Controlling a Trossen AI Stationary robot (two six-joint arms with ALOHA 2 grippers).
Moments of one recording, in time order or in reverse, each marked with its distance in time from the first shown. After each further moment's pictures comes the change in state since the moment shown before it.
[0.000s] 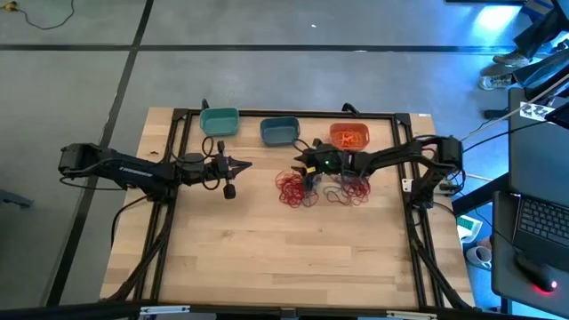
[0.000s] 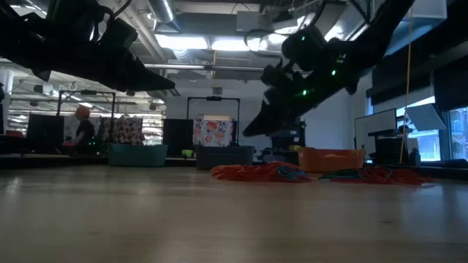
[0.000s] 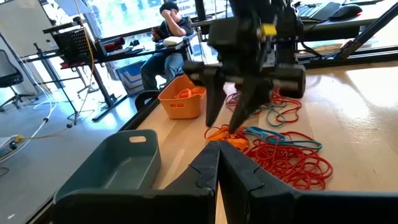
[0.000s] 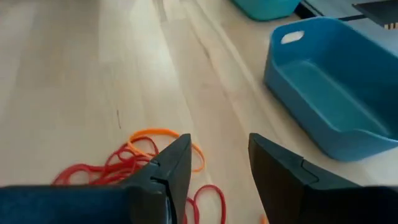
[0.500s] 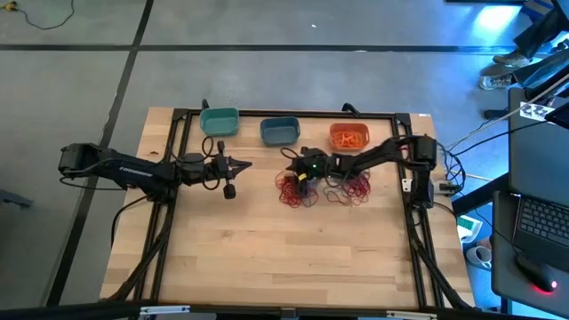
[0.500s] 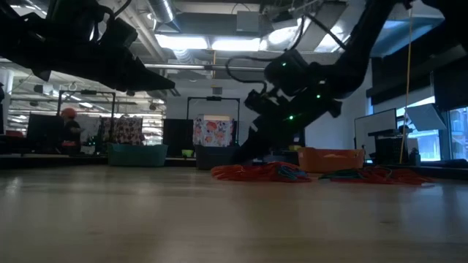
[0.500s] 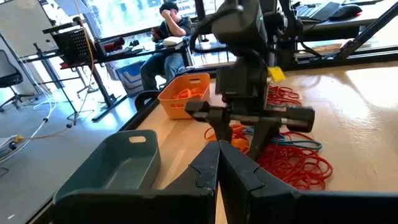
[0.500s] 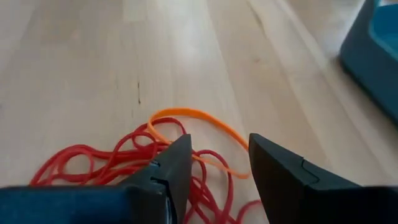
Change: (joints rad) left arm 0.000 0.000 0.000 0.001 0.000 0.000; right arm 0.000 0.215 0.088 0.058 -0.134 -0.054
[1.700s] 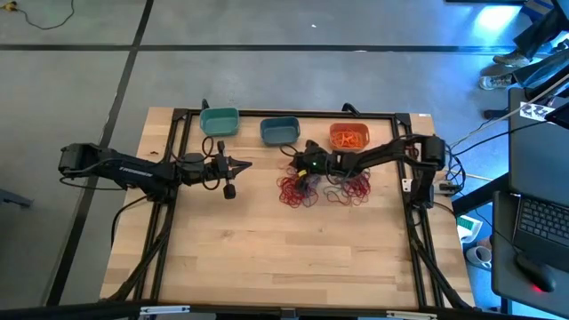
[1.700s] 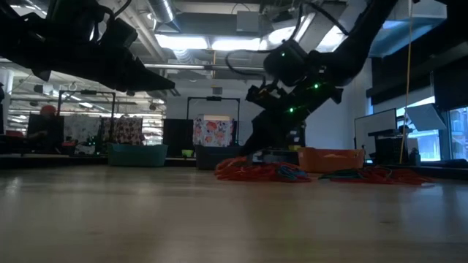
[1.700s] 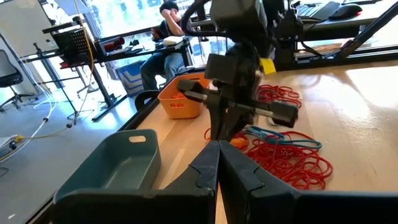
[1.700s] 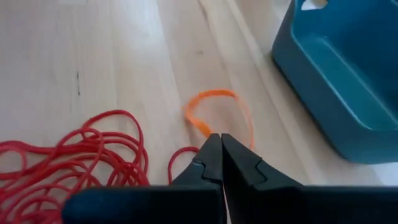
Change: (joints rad) left arm 0.000 0.000 0.000 -0.003 0.000 0.000; right arm 0.001 -0.076 0.026 -0.150 0.200 -0.048
